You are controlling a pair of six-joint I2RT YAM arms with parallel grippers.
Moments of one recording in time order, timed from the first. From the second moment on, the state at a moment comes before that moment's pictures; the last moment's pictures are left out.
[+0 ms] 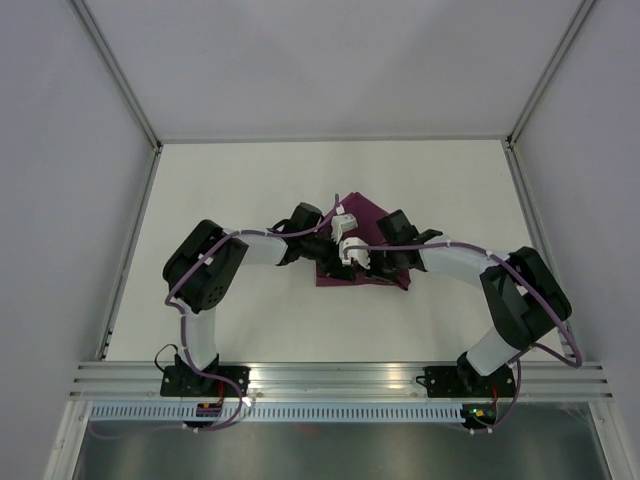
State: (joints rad) left arm -0.63 1.96 1.02 0.15 0.82 -0.04; right arm 0.54 1.60 0.84 -0.34 -0.45 -0.89
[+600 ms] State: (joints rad) left arm -0.52 1.69 0.83 0.42 0.43 -0.27; right arm 0.41 1.90 1.21 -0.76 -0.71 -0.98
